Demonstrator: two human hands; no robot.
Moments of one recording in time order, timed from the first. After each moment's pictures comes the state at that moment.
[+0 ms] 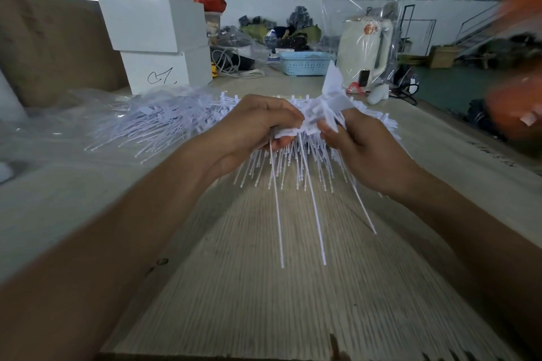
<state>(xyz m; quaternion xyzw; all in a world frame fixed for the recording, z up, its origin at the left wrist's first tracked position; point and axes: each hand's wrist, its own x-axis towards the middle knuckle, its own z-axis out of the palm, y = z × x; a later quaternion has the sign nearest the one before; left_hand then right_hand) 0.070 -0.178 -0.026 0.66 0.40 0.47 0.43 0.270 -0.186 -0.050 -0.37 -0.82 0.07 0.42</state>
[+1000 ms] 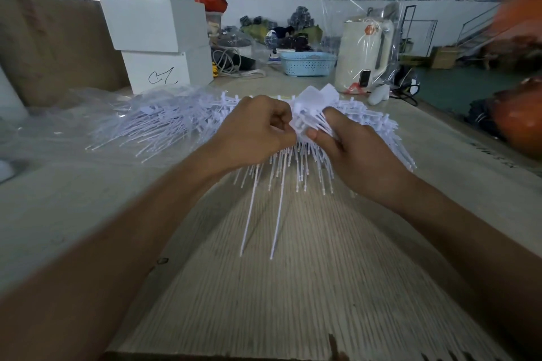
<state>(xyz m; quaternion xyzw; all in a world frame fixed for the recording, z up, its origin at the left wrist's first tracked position) 0.069 -0.179 -0.028 0.80 0.47 0.37 0.08 0.263 -0.185 -0.057 -0.41 -0.83 0.01 0.37</state>
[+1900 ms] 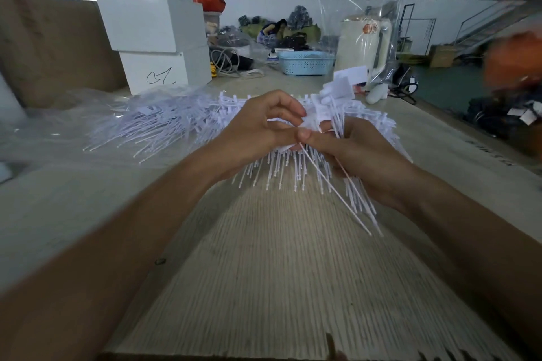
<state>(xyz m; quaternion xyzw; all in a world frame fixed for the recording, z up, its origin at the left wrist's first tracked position) 0.071 -0.178 -0.040 0.72 0.37 0.47 0.34 0.259 -0.201 -0.045 -0.39 -0.68 0.43 0.45</state>
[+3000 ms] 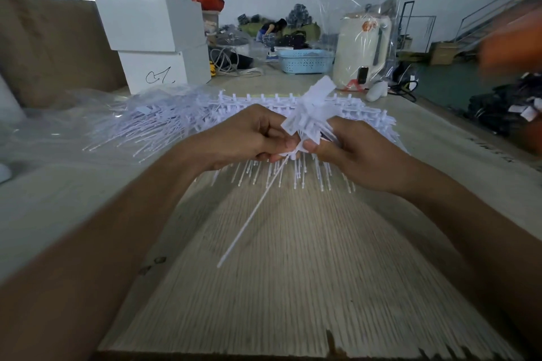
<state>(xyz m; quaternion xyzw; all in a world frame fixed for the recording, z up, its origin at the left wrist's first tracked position) 0.052 -0.178 -0.033 0.81 0.35 0.31 0.36 0.269 -0.196 -0.042 -0.34 -0.87 0.10 0.34</state>
